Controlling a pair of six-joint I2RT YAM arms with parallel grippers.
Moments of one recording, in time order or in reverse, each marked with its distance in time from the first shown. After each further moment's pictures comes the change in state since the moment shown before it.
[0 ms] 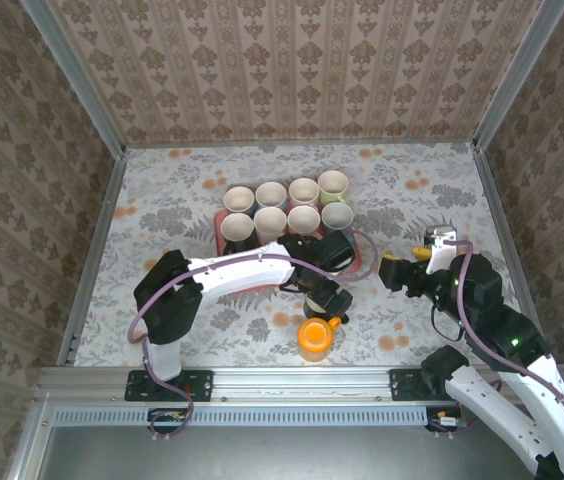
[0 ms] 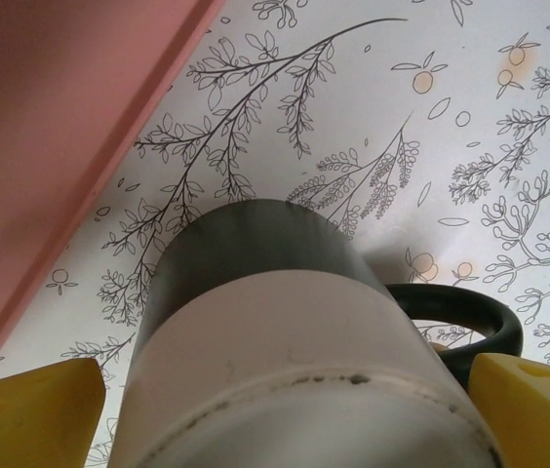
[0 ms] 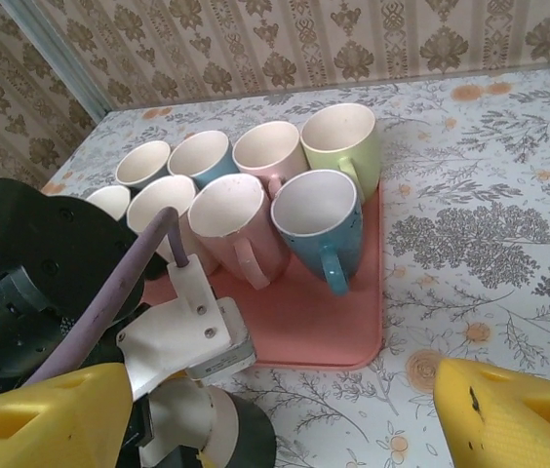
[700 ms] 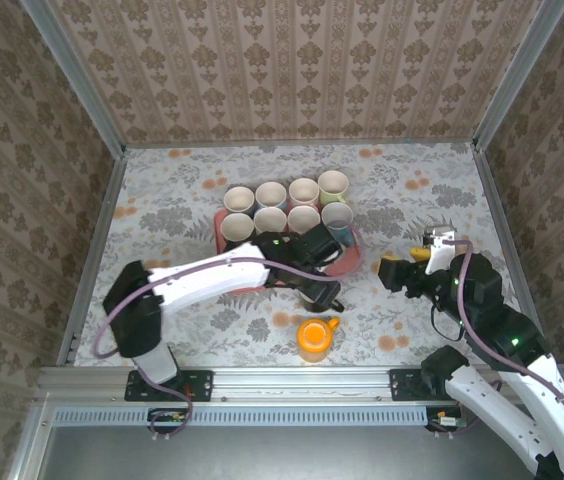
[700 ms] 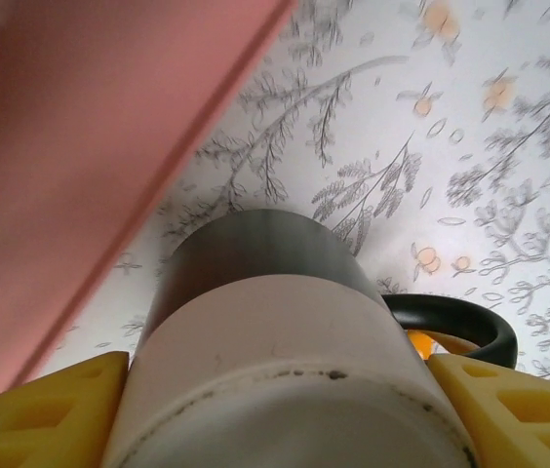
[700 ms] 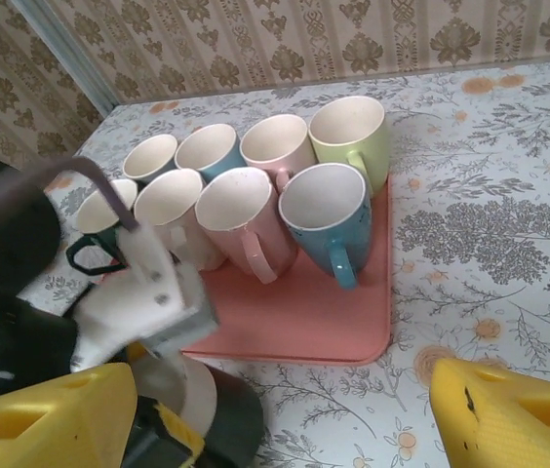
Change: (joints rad) left arm 0.007 -0.241 -0.076 0.038 -0.096 0.021; right arm 0.000 0.007 0.019 -0.005 -0.025 0.003
